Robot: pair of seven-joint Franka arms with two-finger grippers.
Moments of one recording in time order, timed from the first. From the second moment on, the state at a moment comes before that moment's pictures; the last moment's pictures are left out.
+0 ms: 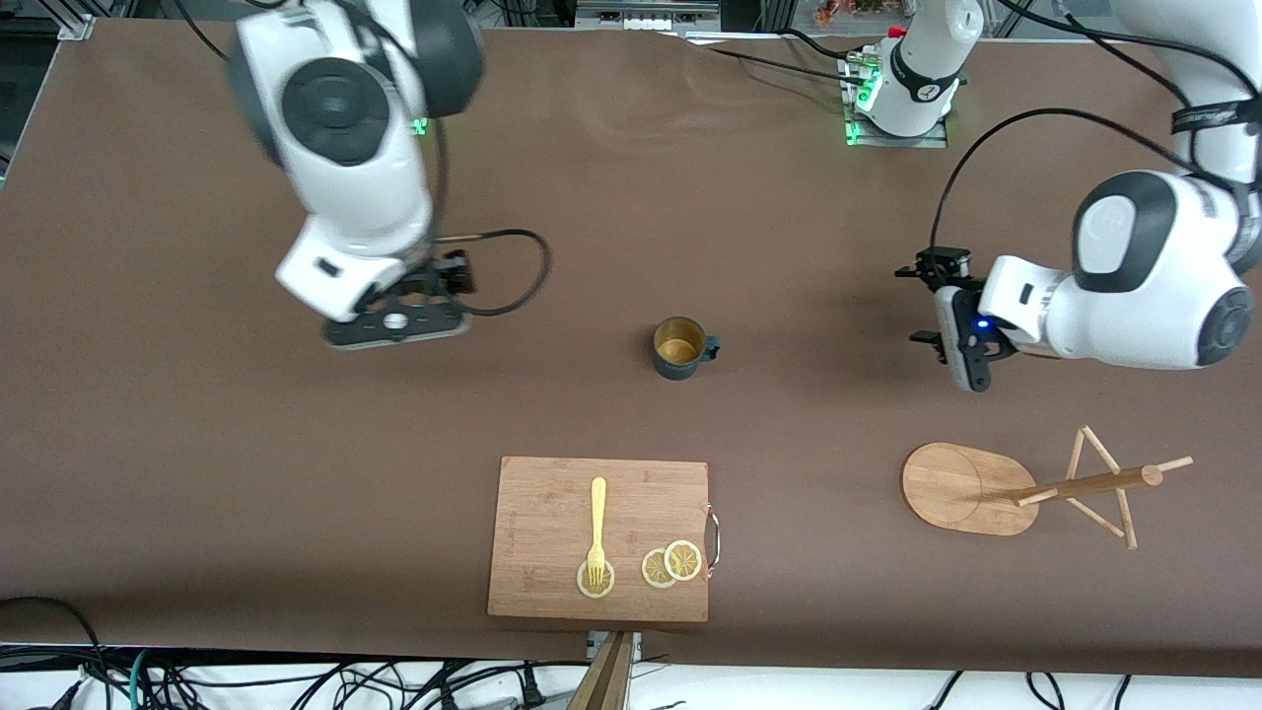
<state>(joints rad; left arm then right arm) -0.08 0.34 0.01 -1.72 -0.48 1.64 1.19 0.52 0.40 -0.07 -1.21 -0.17 1.48 0.21</state>
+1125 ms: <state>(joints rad) -0.10 0.48 -0.15 -2.09 -1.30 2.19 2.24 0.51 0.23 -0.45 -1.46 0.04 1.46 -0.21</state>
